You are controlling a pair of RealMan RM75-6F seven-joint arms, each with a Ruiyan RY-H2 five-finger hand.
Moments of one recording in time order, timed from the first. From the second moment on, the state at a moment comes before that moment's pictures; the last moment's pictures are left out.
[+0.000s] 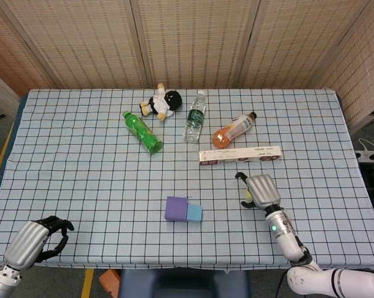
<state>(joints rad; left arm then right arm) -0.17 -1.09 0.12 -1.57 1.83 1.54 -0.20 0.59 -1.47 0.06 -1.60 -1.02 1.16 -0.45</state>
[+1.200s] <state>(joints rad) -0.17 -1.09 0.12 -1.57 1.82 1.53 -0.20 0.57 -1.48 0.09 -1.52 -0.90 1.02 -0.44</state>
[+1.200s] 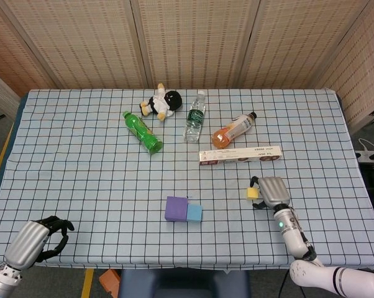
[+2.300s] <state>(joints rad) -0.17 -1.09 0.13 -1.58 1.83 1.52 -0.20 0.56 -1.47 0.12 -1.61 -0.96 1.00 -0.35</state>
